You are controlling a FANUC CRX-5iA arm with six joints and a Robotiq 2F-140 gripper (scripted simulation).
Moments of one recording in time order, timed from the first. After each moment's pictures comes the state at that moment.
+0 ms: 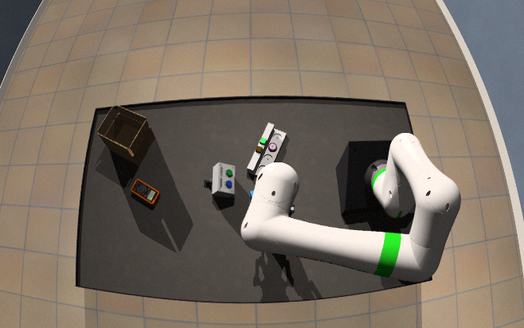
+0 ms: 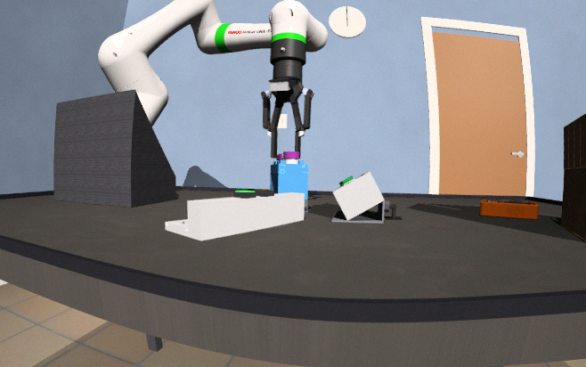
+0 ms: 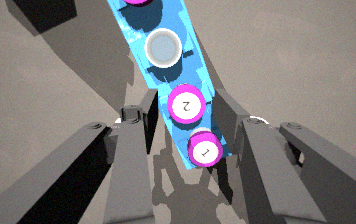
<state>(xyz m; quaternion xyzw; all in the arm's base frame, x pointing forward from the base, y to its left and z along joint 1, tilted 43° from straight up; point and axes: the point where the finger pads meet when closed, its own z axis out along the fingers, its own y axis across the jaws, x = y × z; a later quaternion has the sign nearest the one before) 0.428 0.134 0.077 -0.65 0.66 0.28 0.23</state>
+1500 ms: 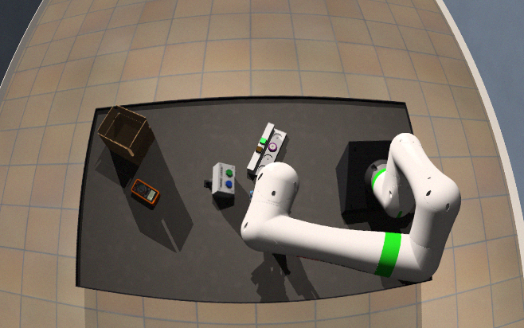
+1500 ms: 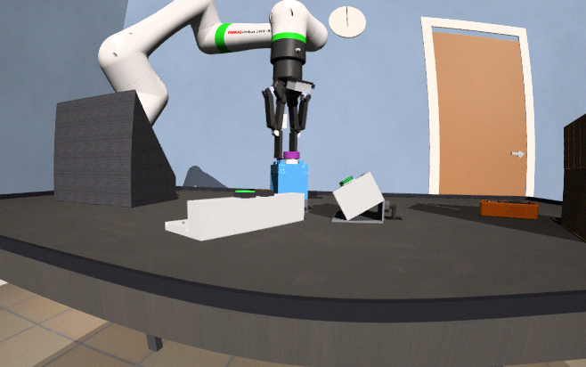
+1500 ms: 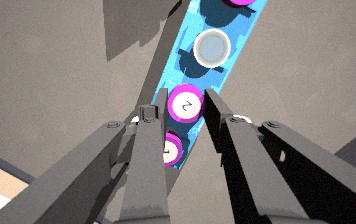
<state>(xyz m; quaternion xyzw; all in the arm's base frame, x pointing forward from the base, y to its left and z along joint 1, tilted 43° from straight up) 0.428 0.134 0.078 -0.86 0.36 0.17 0.32</state>
